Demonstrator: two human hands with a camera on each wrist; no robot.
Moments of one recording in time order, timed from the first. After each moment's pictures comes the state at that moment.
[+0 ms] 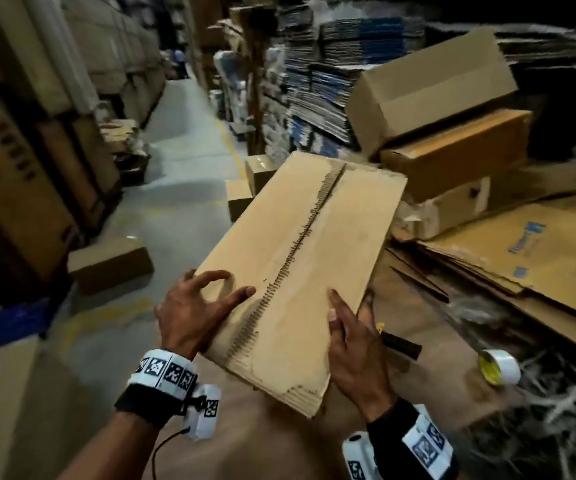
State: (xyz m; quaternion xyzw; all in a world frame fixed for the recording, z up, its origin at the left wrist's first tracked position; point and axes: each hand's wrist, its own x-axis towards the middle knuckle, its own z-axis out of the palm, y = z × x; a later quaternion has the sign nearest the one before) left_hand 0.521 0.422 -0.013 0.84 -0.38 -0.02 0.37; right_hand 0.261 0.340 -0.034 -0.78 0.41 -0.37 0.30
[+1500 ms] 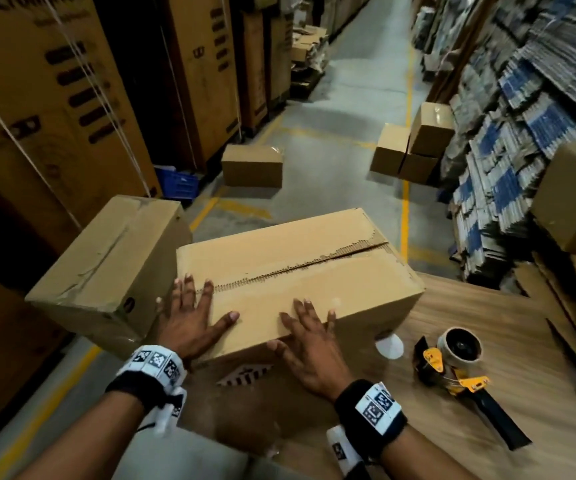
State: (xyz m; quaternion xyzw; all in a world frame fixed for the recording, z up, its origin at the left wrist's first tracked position) left_hand 0.539 0.567 -0.157 0.97 -0.16 -0.16 0.09; right_hand 0.384 0.331 -0.153 -0.97 0.04 0.04 0.25
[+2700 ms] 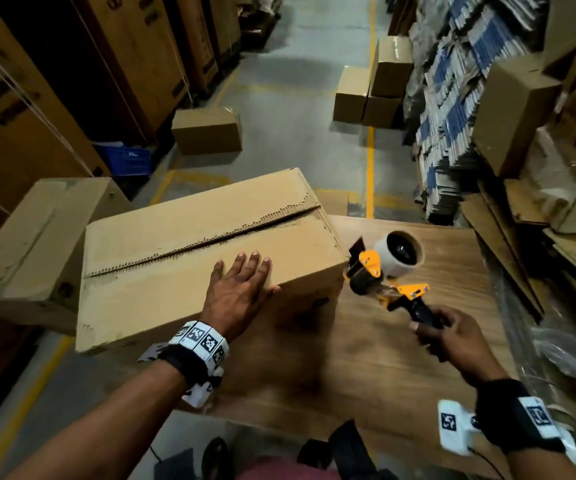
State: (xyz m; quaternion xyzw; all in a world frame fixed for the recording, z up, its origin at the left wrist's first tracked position) left_hand 0.419 0.348 -0.168 0.91 -0.40 -0.06 0.01; right_hand 0.146 0.037 -0.186 -0.75 0.43 -0.04 0.51
